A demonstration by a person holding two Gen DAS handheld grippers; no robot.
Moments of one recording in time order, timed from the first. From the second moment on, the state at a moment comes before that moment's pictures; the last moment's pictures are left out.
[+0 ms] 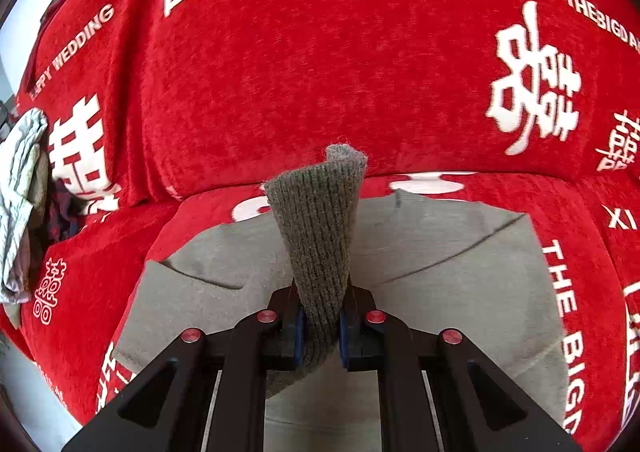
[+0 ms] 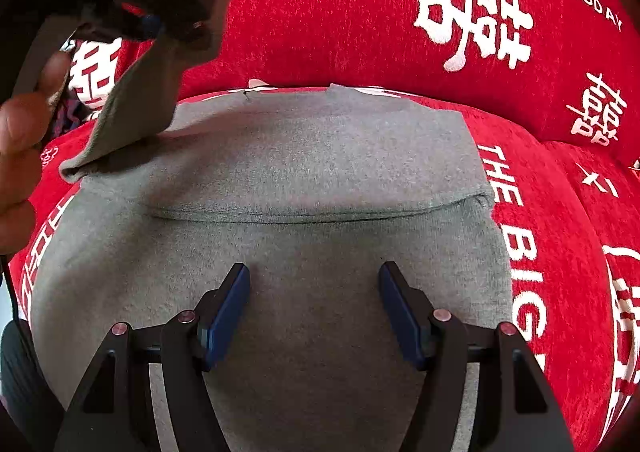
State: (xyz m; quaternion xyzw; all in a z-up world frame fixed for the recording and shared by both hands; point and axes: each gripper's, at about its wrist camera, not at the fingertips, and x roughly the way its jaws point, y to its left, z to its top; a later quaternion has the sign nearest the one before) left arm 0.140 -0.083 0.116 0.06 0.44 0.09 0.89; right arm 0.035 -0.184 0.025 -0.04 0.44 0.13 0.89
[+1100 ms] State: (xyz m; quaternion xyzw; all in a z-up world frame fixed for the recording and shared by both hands) left arm 0.143 -0.178 0.084 0.08 0.48 -0.06 0.87; right arm 0.015 -0.203 0.023 -0.02 0.41 0.16 0.90
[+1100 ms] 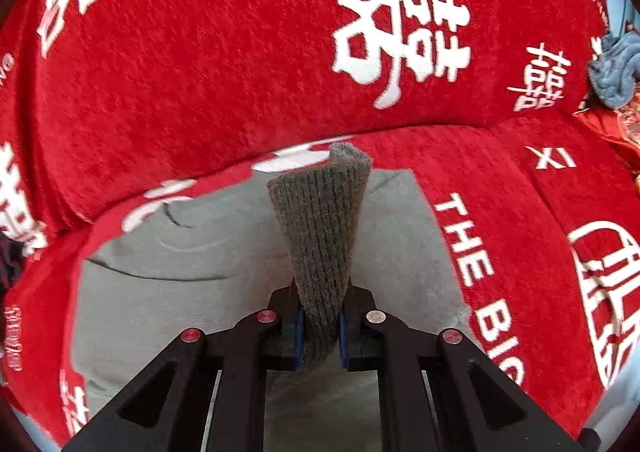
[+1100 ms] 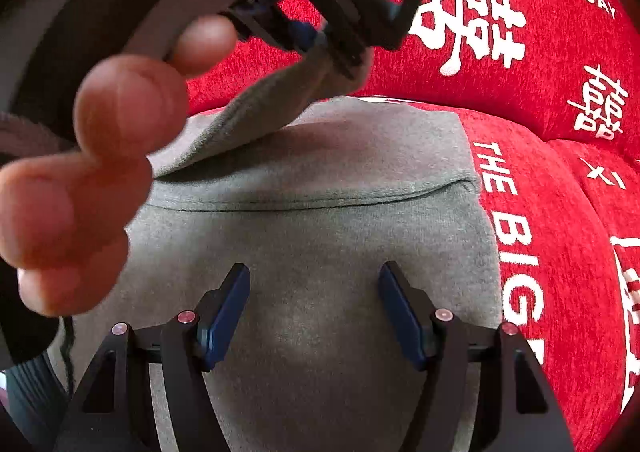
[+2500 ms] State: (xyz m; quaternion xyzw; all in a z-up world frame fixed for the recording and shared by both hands) left arm 0.127 -0.104 0.060 -0.07 0.50 -0.18 0.84; right arm 0.044 -0.271 0.070 0.10 0.39 0.14 0.90
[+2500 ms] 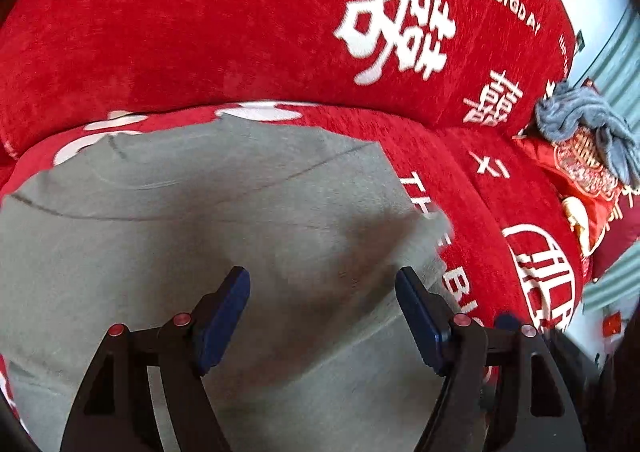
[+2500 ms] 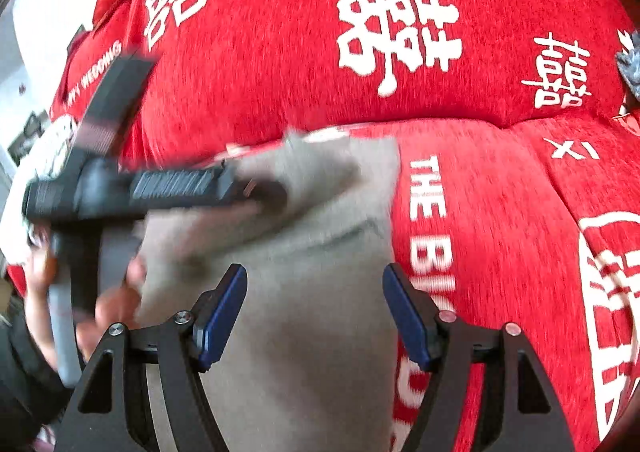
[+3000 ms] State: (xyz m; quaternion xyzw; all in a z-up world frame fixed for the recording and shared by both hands) left arm 0.101 -0.028 0.060 -0.01 0.46 -0.05 0.88; right arm 0.090 -0.257 0.036 0.13 0.46 0.03 0.88
